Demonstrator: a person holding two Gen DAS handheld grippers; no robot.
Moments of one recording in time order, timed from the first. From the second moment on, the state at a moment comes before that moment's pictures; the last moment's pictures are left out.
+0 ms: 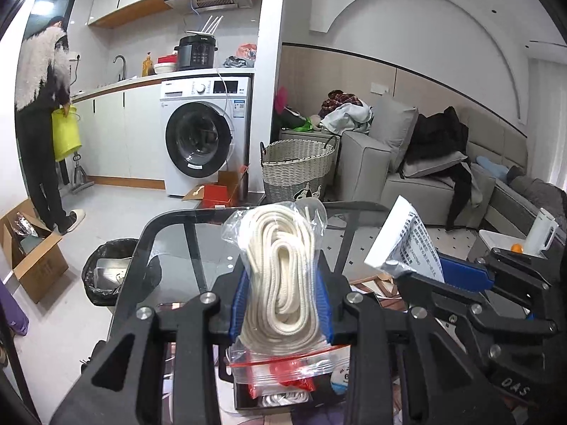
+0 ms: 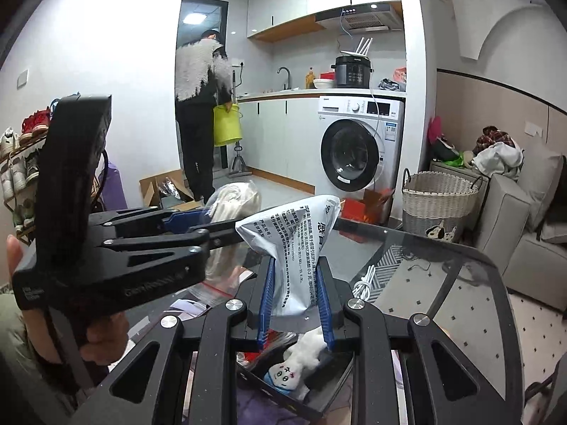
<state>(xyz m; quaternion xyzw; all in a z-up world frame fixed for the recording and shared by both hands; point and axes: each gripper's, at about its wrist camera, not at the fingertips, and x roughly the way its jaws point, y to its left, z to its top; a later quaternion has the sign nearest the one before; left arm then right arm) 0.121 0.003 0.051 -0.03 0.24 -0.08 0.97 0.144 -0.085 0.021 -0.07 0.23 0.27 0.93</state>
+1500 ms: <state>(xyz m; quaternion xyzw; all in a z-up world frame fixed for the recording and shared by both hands) 0.164 -0.022 -0.010 0.00 0.42 -0.08 0.90 0.186 -0.066 -0.042 -0.08 0.38 0.25 0.89</state>
